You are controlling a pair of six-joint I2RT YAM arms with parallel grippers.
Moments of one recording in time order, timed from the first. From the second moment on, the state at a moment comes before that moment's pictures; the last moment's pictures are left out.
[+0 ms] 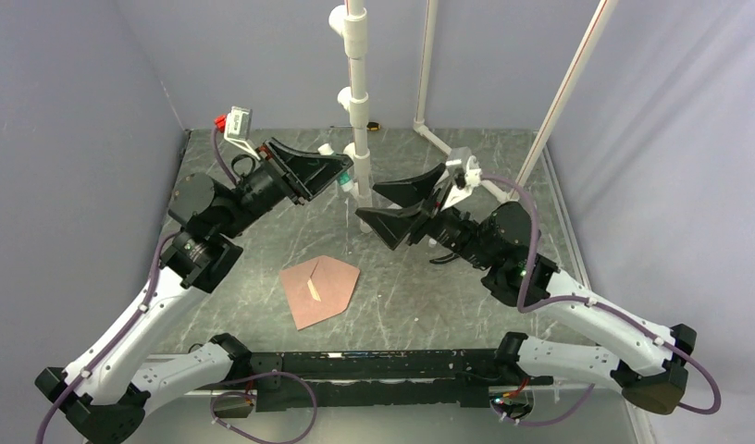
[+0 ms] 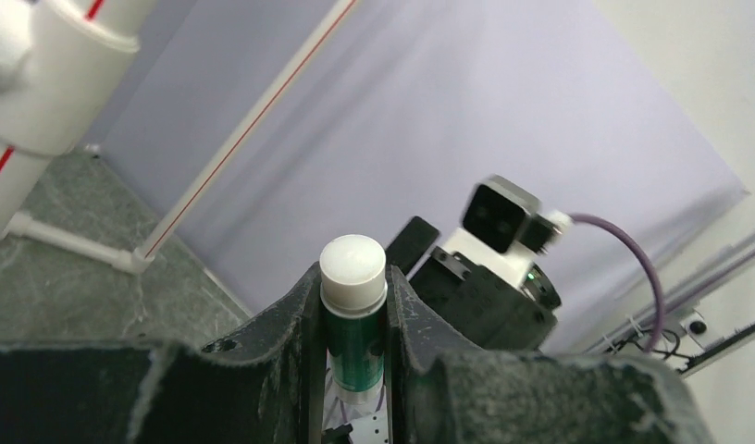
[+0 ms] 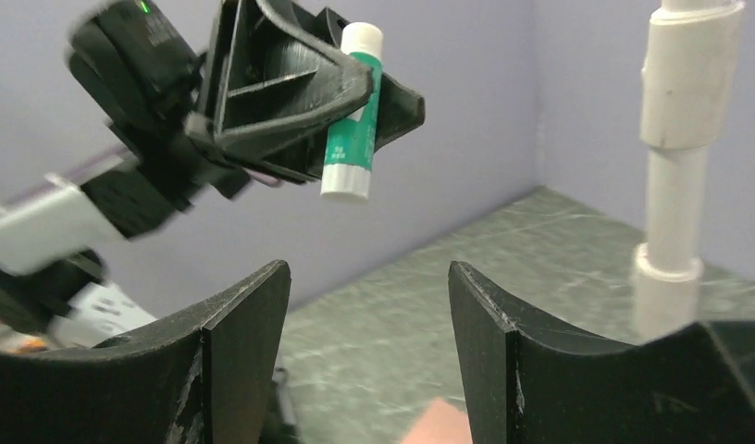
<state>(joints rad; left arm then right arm) -0.63 0.94 1.15 0.21 0.33 -0.93 0.98 0.94 1.02 0.28 -0.10 0.37</state>
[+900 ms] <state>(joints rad) -0.63 0.88 1.13 0.06 0.21 -0.99 1.42 1.16 1.06 0.53 0.61 -0.61</state>
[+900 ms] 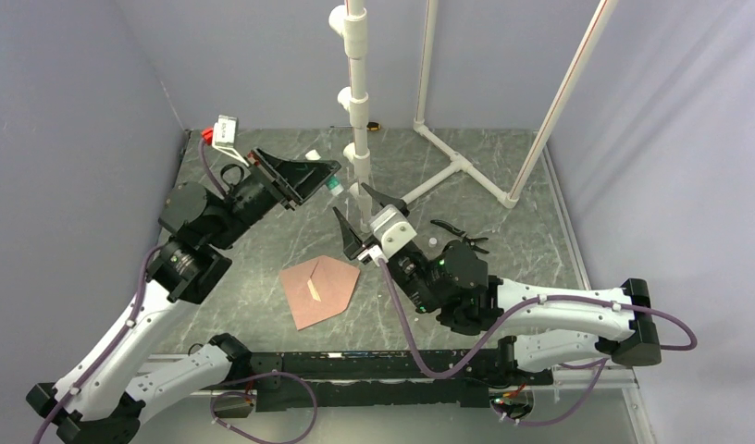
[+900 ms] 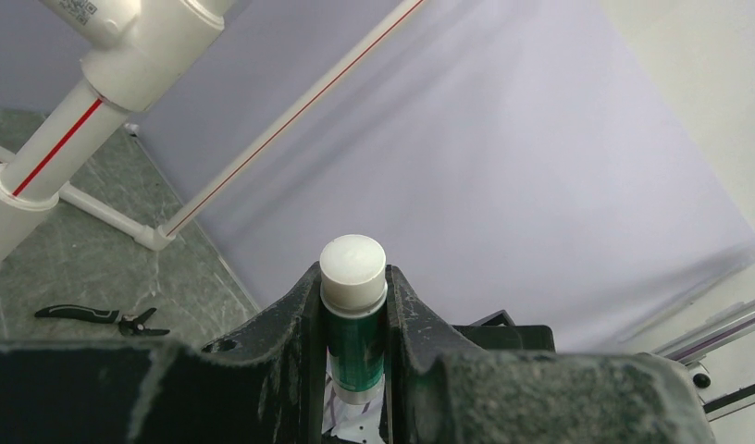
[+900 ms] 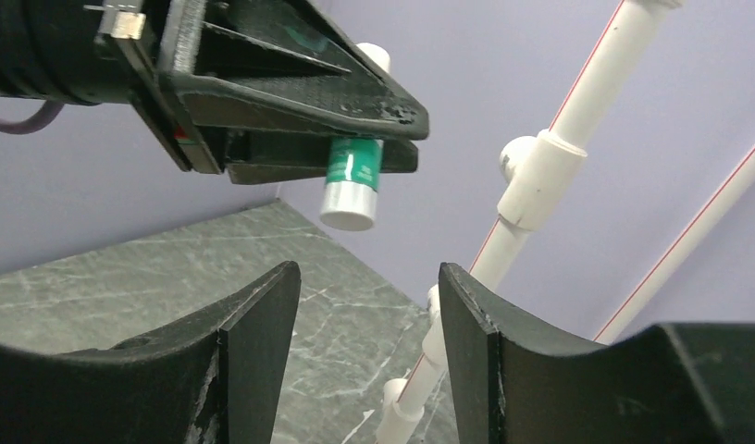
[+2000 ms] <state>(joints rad) -0.63 0.87 1.14 0.00 0.25 -0.94 1.35 1.20 1.18 0.36 0.49 -0.46</state>
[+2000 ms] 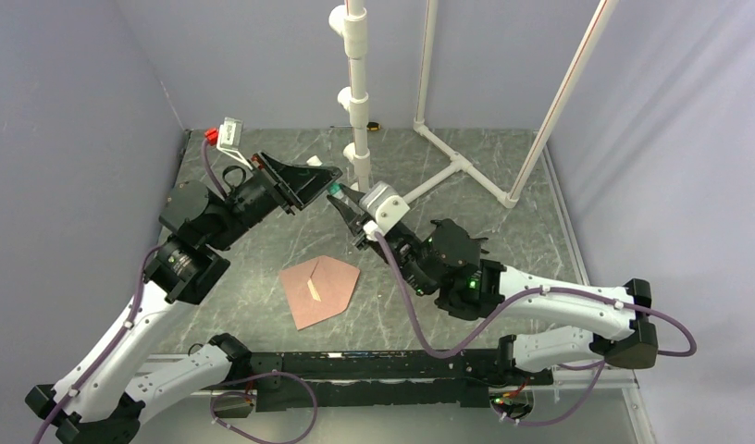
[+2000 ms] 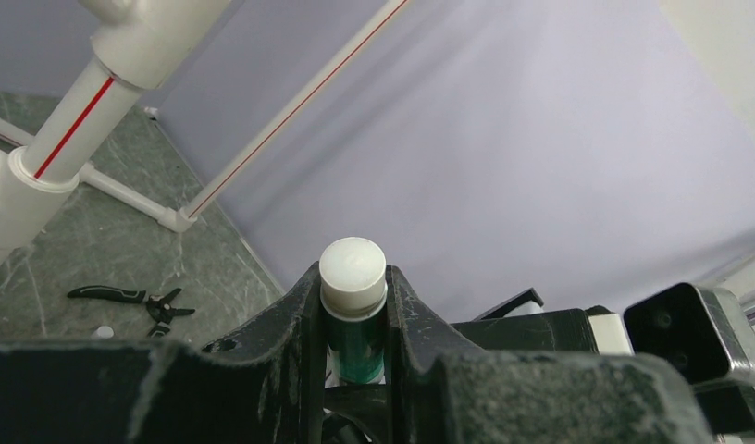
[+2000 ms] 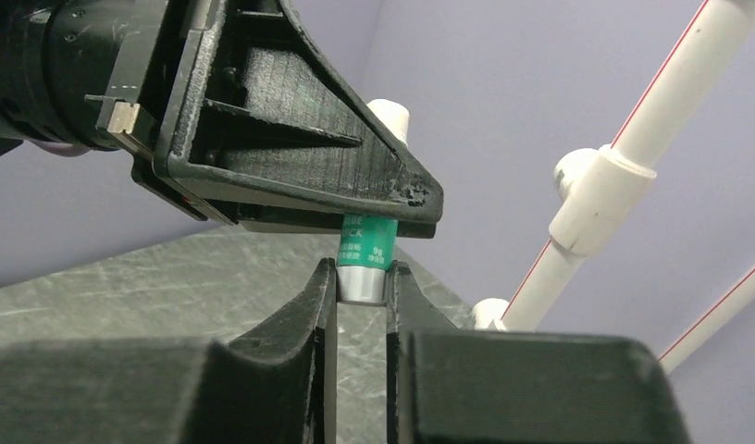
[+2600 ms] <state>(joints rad) -0.64 0.95 1.25 0.18 0.53 -0.72 1.14 1.08 1.09 0.48 0.06 0.43</state>
